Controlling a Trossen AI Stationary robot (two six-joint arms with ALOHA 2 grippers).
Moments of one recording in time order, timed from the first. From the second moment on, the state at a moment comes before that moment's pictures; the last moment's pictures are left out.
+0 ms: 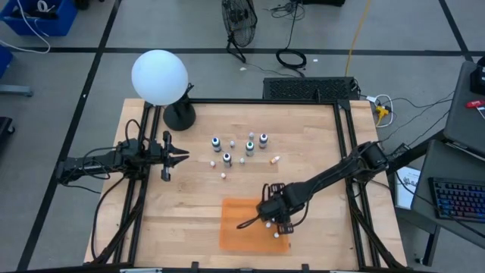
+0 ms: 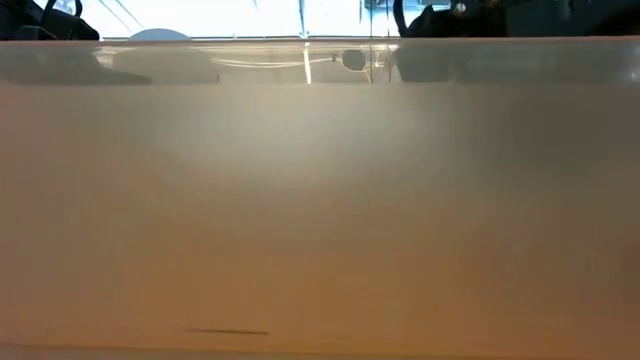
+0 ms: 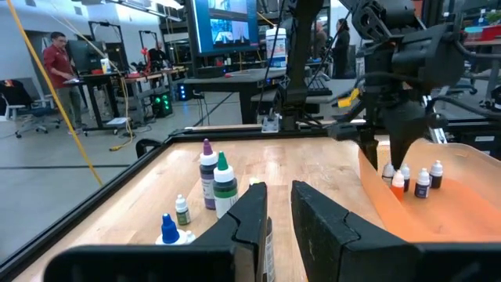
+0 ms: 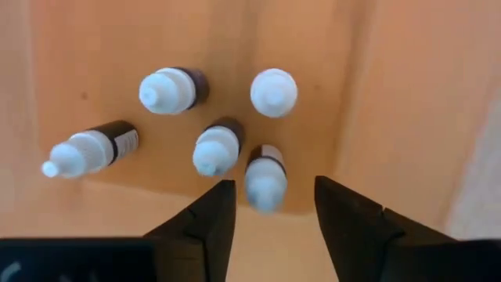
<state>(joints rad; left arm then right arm) 0.13 0.01 0.01 0.03 0.07 0.07 0.42 1.90 1.32 -0.85 -0.05 0.33</state>
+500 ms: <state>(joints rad) 0.13 0.01 0.01 0.03 0.07 0.07 0.33 1.67 1.34 -1.03 0.25 0.17</state>
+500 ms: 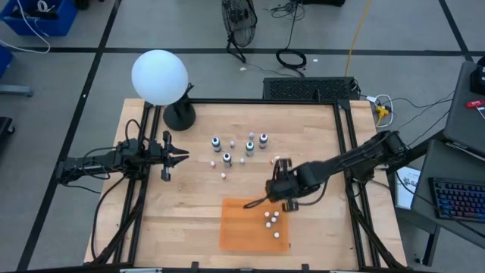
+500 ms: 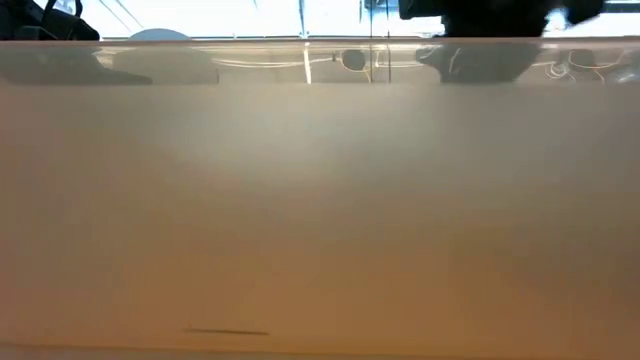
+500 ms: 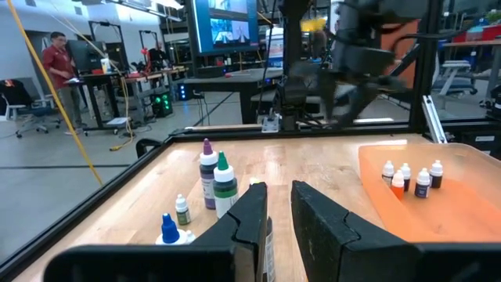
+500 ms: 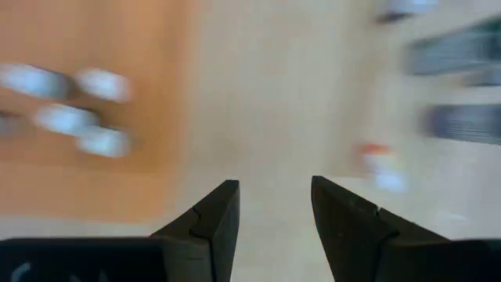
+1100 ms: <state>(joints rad) 0.13 0.01 0.01 0.03 0.07 0.07 -0.13 1.67 1.02 -0.69 0.15 -0.28</state>
